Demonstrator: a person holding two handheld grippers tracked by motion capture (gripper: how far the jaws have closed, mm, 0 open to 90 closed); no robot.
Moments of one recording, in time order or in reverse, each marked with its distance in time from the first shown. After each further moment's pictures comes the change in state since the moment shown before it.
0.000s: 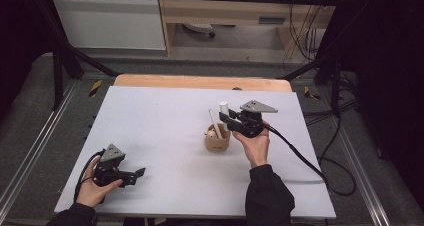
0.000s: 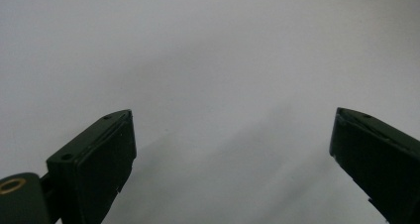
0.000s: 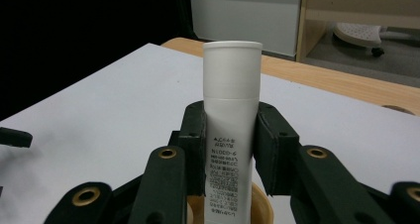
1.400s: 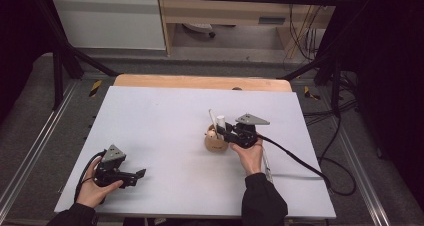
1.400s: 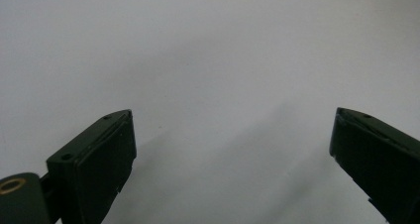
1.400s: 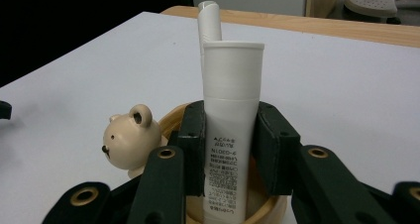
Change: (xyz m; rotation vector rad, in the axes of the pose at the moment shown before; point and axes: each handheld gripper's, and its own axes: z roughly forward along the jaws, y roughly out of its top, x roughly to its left) left arm -0.002 -0.001 0.002 0.014 -0.010 0.013; right arm -0.007 -0.053 0.024 0.054 0.018 0.050
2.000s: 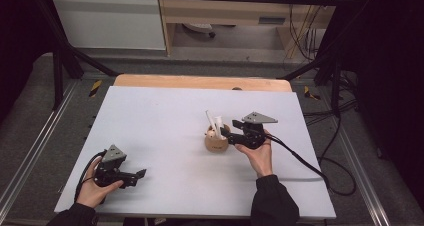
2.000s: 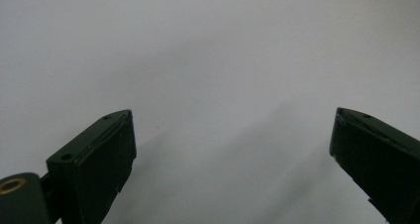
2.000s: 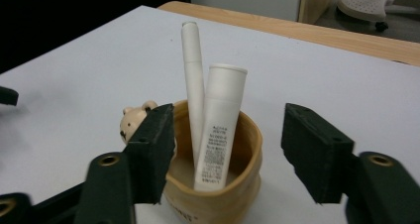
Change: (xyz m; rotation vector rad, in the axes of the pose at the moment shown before) left arm -0.001 0.000 0.000 0.001 -0.005 0.001; right arm 0.000 0.015 -0.029 0.032 -0.021 -0.050
